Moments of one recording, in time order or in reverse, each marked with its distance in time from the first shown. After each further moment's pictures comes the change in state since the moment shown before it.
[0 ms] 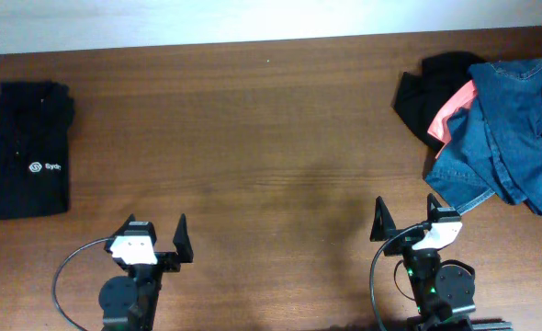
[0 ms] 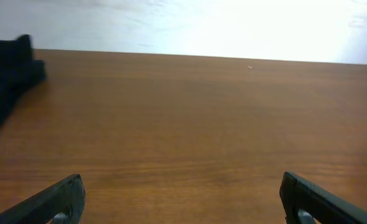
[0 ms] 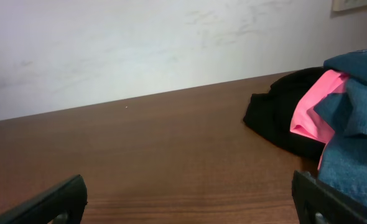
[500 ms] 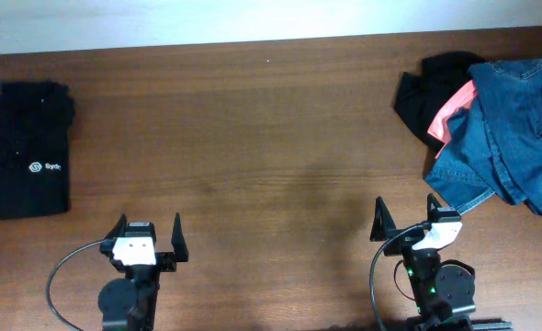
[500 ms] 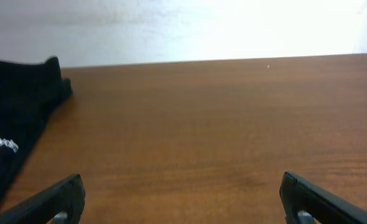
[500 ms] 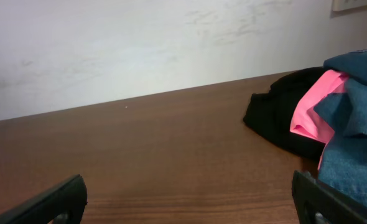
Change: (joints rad) left arm 0.000 -0.037 0.000 -0.005 -0.052 0.107; right arm 0.000 0.000 0.000 0.000 0.000 0.000
